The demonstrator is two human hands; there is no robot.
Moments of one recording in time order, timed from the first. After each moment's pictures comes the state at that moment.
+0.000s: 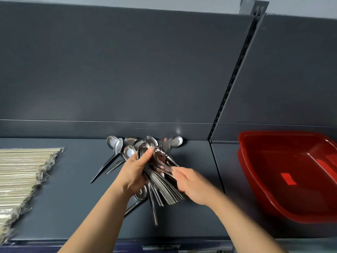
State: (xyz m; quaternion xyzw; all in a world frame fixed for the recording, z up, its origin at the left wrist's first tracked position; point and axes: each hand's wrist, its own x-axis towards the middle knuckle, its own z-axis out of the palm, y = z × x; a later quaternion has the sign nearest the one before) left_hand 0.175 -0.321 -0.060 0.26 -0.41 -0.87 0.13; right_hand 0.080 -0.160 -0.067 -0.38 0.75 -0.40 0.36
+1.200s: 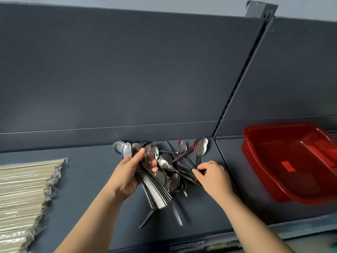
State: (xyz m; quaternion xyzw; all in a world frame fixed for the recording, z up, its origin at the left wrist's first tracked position) left_hand 0.207 -0.380 -0.050 0.28 -0.40 -0.87 0.09; right_hand 0.078 -0.173 -0.094 -0.22 0.95 -0.23 0.03
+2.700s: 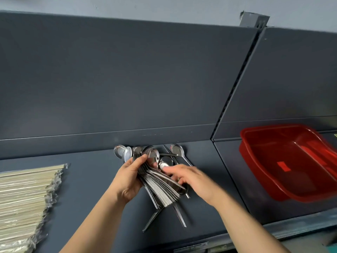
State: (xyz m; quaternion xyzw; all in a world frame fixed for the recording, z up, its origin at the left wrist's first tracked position) left_hand 0.207 -0.385 -0.055 0.27 -0.39 -0.87 0.09; right_hand 0.119 -0.211 -0.047 -0.27 0.72 -0.52 0.36
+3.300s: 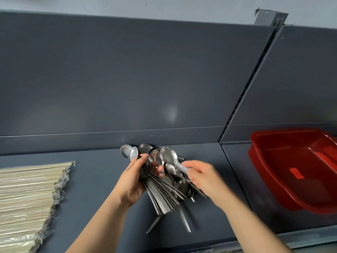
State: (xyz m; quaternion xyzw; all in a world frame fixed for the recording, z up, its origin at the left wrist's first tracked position) left_hand 0.209 -0.386 -0.058 0.29 -0.33 -0.89 0.11; right_hand 0.104 -0.210 -0.054 -0.16 0.80 -0.51 0.27
